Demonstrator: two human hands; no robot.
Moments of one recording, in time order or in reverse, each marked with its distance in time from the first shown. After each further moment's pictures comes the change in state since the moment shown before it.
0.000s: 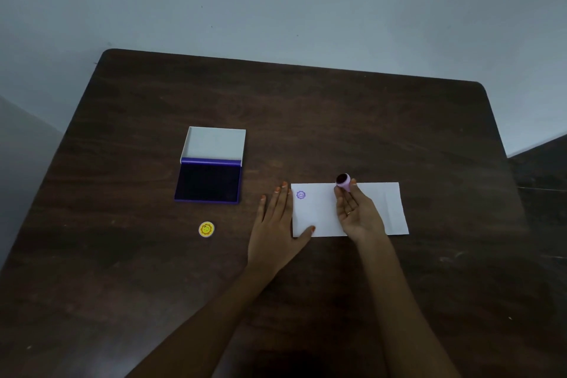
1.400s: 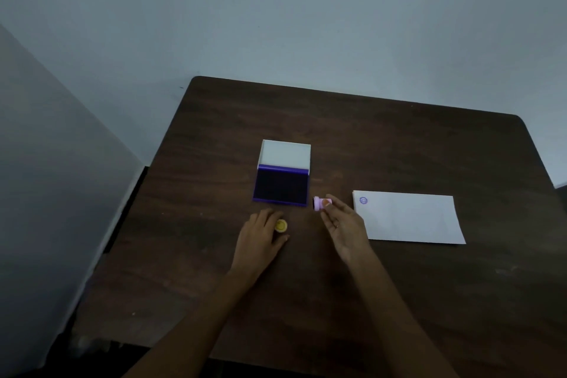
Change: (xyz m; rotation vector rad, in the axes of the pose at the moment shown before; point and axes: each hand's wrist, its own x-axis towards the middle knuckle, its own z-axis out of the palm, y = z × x) left_hand -0.071 -0.113 -0.080 -0.133 0.102 -0.047; right_hand -0.057 0.111 0.063 -0.332 -0.237 -0.126
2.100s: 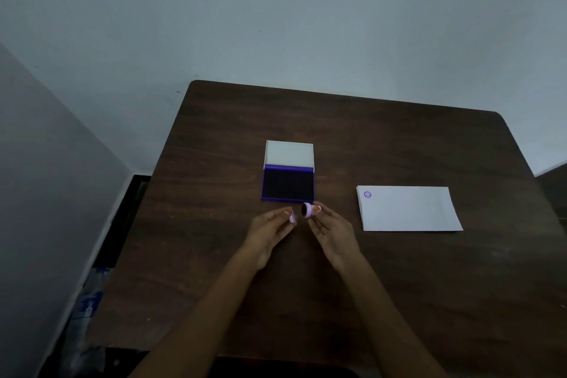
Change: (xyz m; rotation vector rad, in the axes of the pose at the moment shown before) left_hand 0.007 0.004 -0.038 -1.479 -0.216 -0.796; right_hand -0.020 0.043 0.027 0.070 0.019 0.013
